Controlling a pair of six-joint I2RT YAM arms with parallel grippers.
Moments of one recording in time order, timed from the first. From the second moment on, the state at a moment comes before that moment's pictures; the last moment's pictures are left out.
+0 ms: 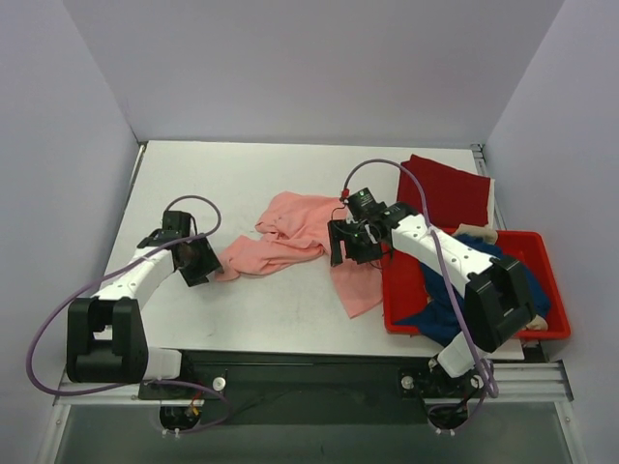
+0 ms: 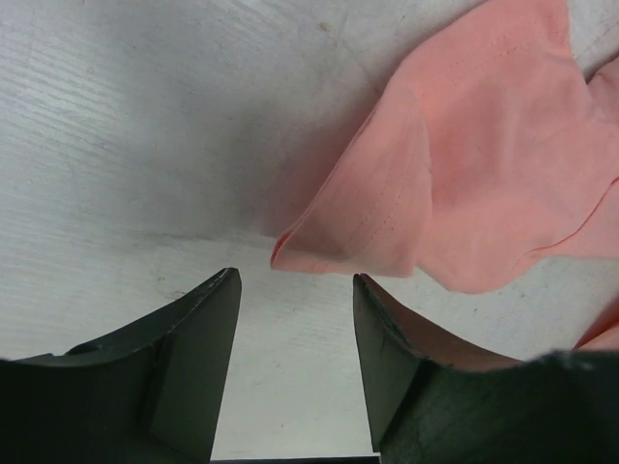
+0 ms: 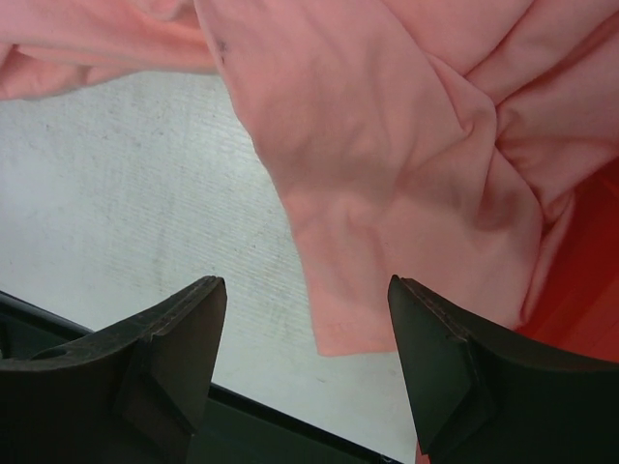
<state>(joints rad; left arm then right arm) -0.04 1.36 0.79 -0.57 0.10 -0.59 0.58 1.61 1.19 -0.70 -0.08 0.38</state>
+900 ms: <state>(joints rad) -0.04 1.47 0.71 -0.37 0.14 -0.65 0.62 1.56 1.00 -0.71 -0.08 0.38</state>
